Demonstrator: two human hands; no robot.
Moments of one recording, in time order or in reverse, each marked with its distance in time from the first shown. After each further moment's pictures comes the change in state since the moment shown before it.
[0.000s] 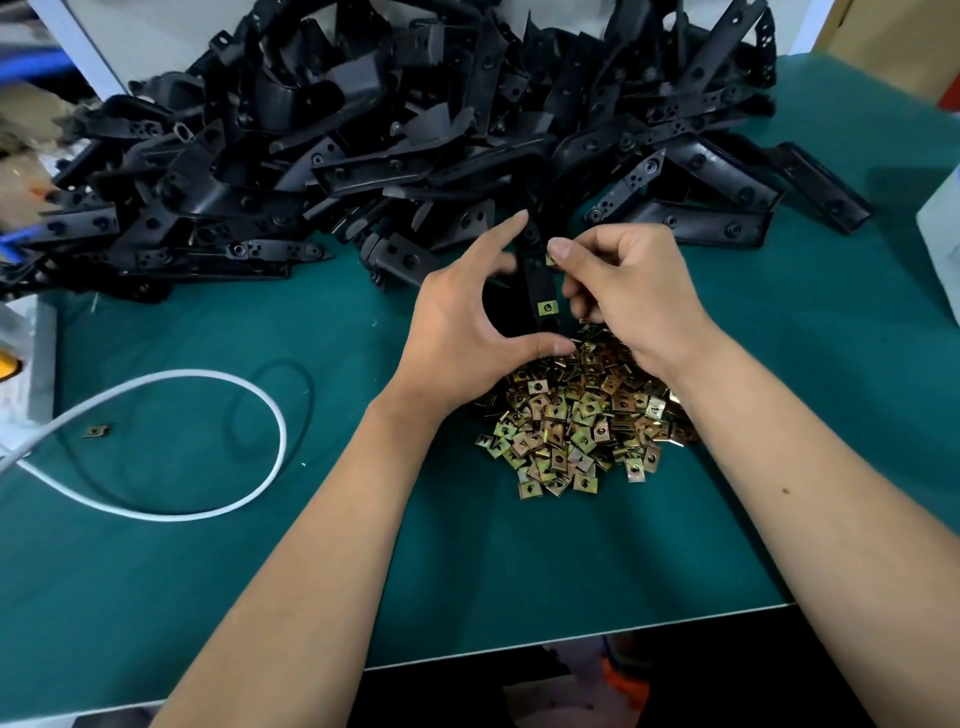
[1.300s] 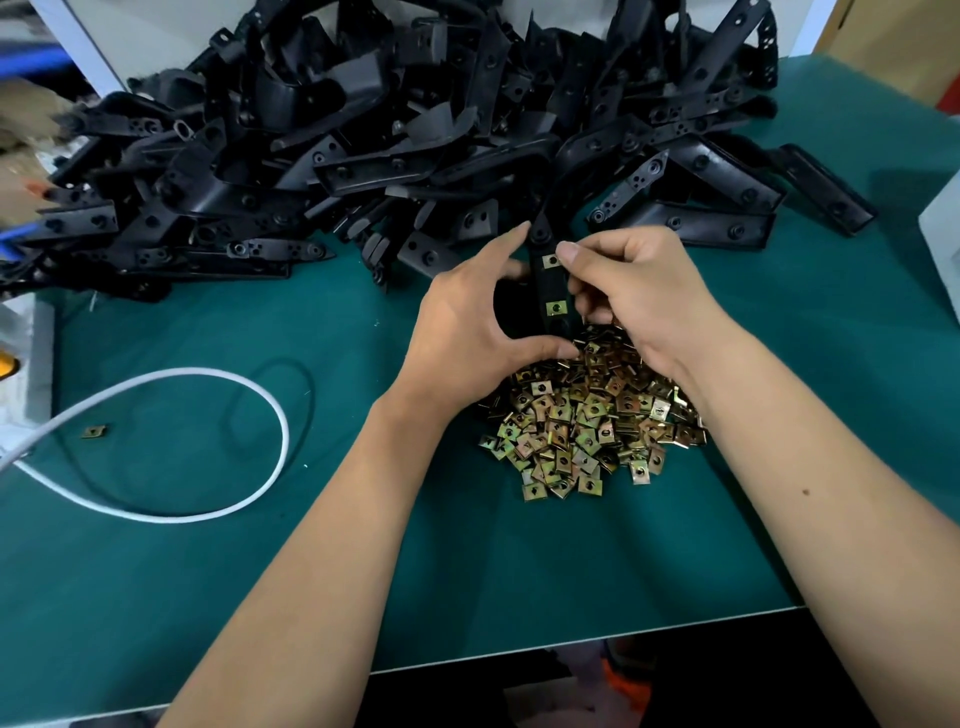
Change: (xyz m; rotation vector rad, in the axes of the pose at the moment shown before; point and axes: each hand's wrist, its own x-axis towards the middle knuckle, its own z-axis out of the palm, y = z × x) left_hand 0.001 0.001 0.001 0.015 -0.039 -0.033; right_hand -0.001 -0.008 -0.005 0.106 -0.073 0.126
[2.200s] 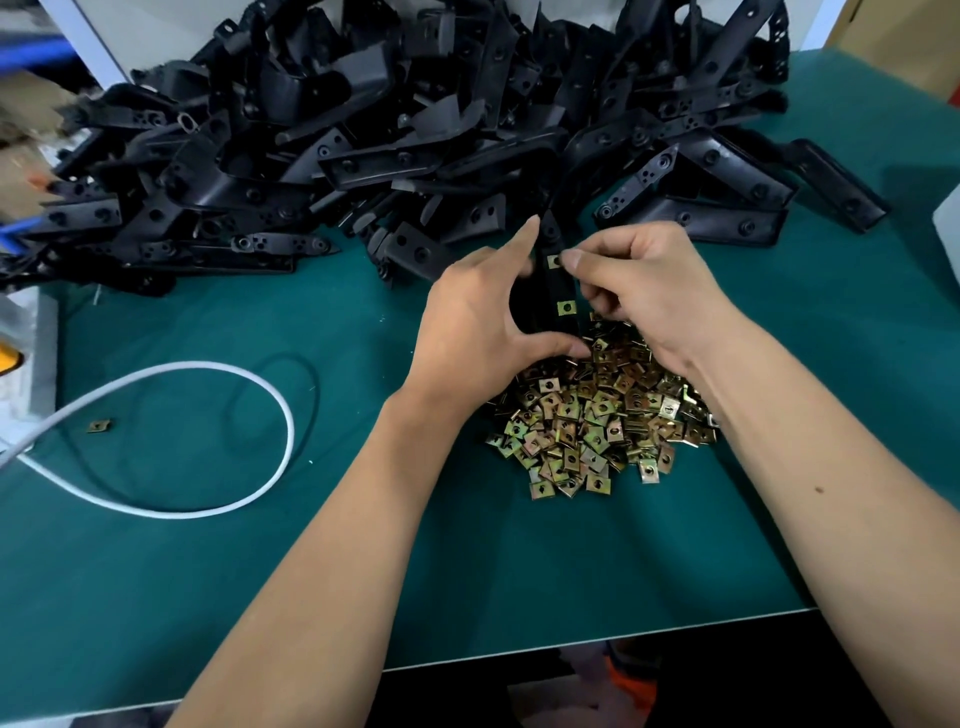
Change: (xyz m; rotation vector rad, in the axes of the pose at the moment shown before) left_hand 0.000 0.014 0.000 0.167 0.050 0.003; right_hand 0.000 -0.001 -0.001 -0.067 -0.032 0.005
